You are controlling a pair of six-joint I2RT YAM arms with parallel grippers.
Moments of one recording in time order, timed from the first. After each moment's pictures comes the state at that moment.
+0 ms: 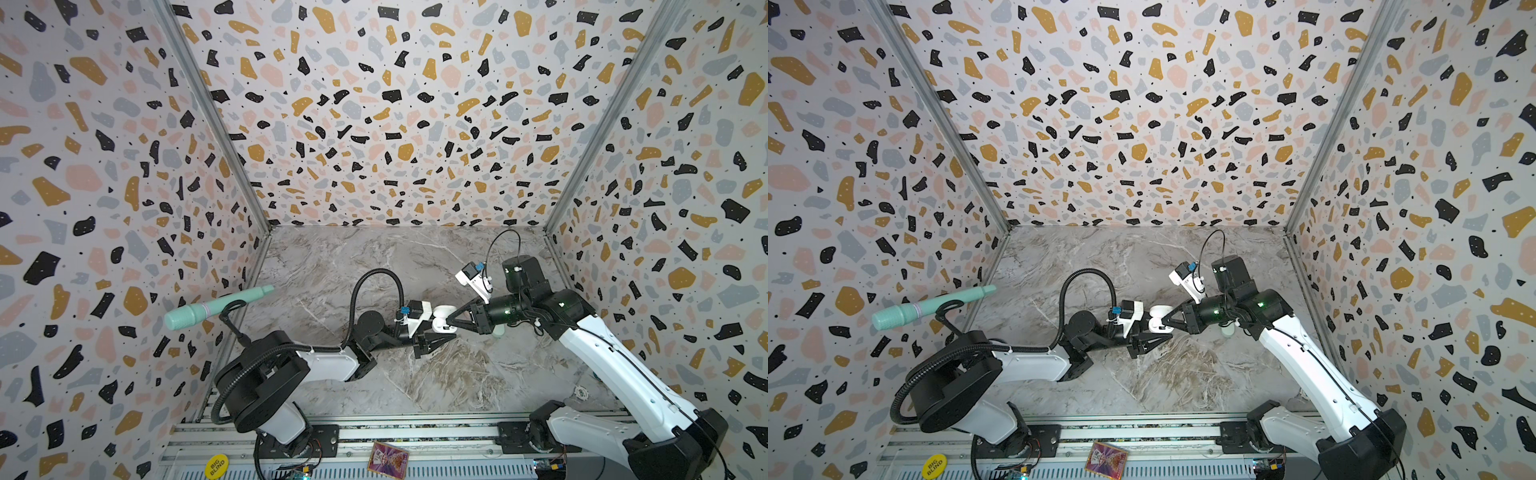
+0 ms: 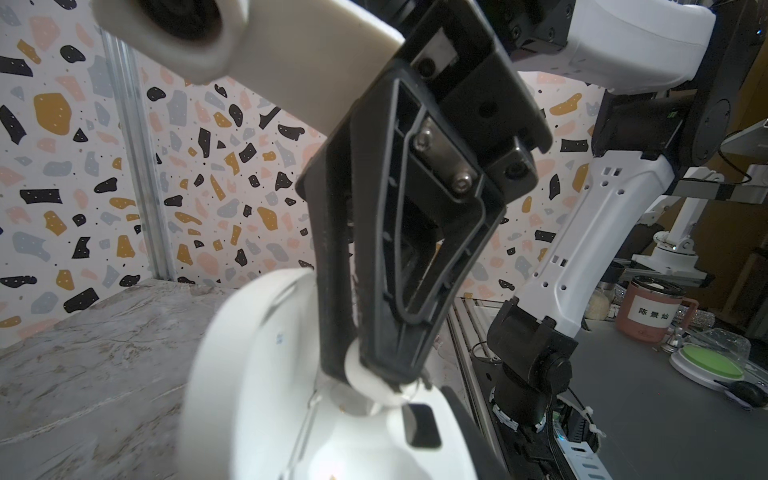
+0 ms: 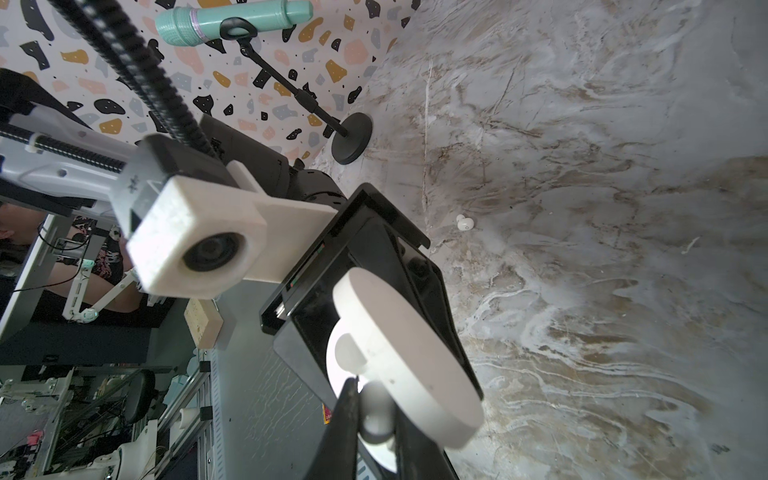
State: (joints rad) left arm -0.86 1.55 0.54 1.19 0.65 -0.17; right arm 0.51 1.11 1.12 -0.81 -0.82 0.13
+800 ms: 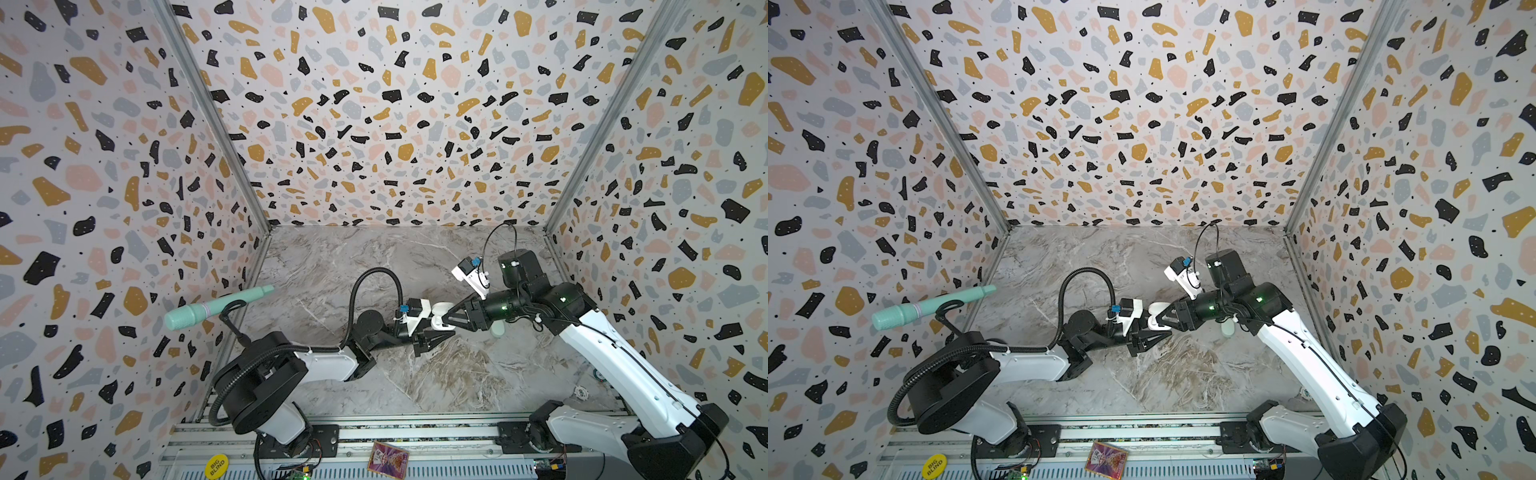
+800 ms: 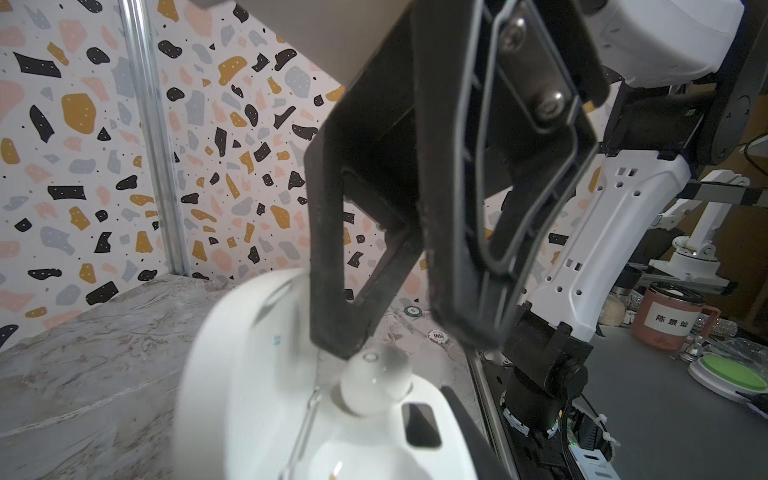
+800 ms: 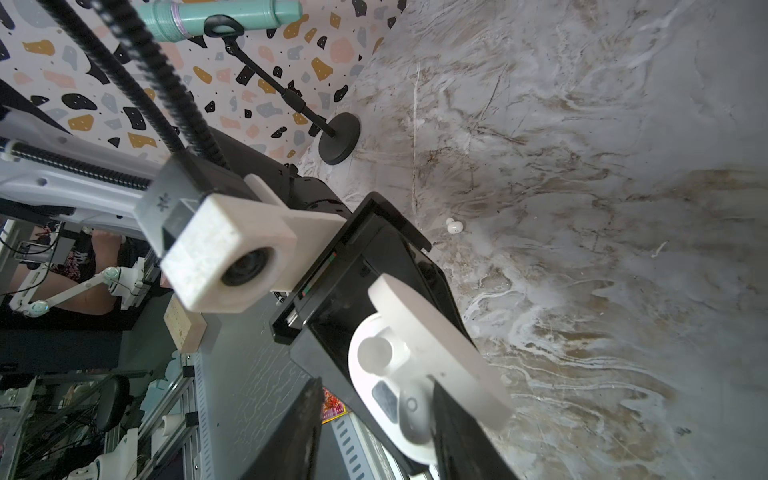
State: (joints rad) left arm -0.86 1.54 0.54 1.17 0.62 -0.17; right arm 0.55 1.15 1.25 -0.89 -0.72 0.14
